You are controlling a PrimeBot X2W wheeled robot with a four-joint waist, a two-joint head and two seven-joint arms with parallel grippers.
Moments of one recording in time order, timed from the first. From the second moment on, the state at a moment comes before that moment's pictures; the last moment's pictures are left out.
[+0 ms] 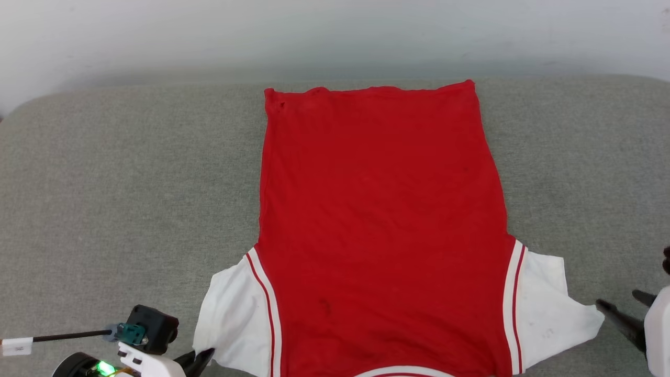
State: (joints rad) left arm -0.10 0.95 -0.77 -0.25 -0.92 0.23 0.29; right arm 0.02 -0.63 0.05 -0.06 0.61 0.13 0.74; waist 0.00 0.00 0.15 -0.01
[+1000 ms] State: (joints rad) left arm -0.33 0.85 -0.80 -0.58 -0.75 0.15 0.31; right arm -1.05 -0.57 -0.13 0.18 0.28 0.13 1.32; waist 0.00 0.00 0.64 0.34
